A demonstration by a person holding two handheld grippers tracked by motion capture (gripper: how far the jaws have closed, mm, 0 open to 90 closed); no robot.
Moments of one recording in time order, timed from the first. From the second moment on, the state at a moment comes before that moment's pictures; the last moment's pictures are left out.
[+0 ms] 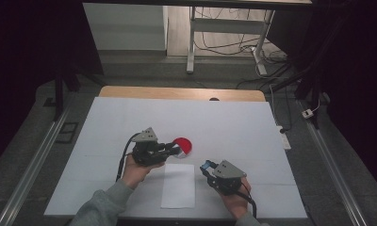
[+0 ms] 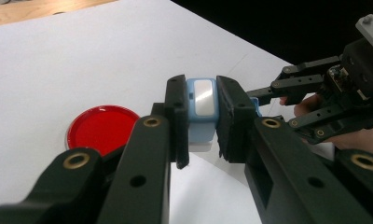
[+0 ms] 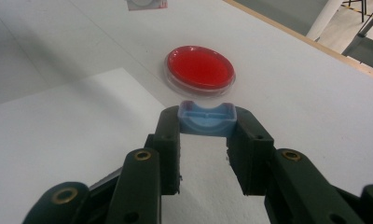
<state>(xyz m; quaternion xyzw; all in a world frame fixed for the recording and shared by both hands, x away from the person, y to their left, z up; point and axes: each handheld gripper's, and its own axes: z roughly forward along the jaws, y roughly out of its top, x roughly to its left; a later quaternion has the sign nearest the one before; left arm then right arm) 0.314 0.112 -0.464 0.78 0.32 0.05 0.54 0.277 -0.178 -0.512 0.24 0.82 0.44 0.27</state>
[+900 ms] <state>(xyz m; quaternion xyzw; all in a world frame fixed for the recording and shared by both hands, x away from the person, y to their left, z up) 0.321 0.128 -0.450 0.77 0.33 0.06 0.54 0.271 -0.213 -0.505 0.27 0.81 0.44 0.28</state>
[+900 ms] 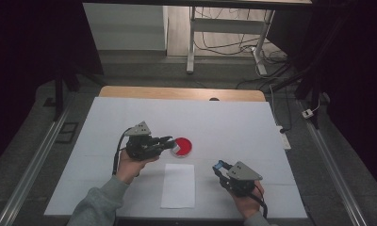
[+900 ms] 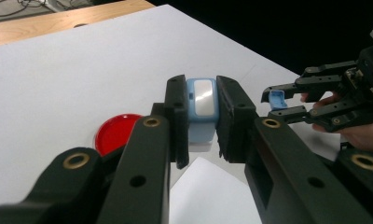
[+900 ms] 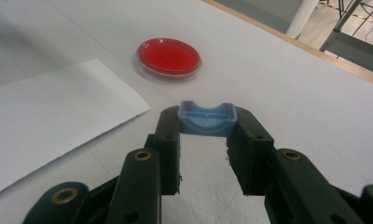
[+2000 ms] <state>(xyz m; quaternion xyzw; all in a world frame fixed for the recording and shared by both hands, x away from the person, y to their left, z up) 0.349 0.111 -0.458 0.80 0.33 0.08 0.50 0.269 -0.232 -0.505 0.28 0.80 0.44 0.29</state>
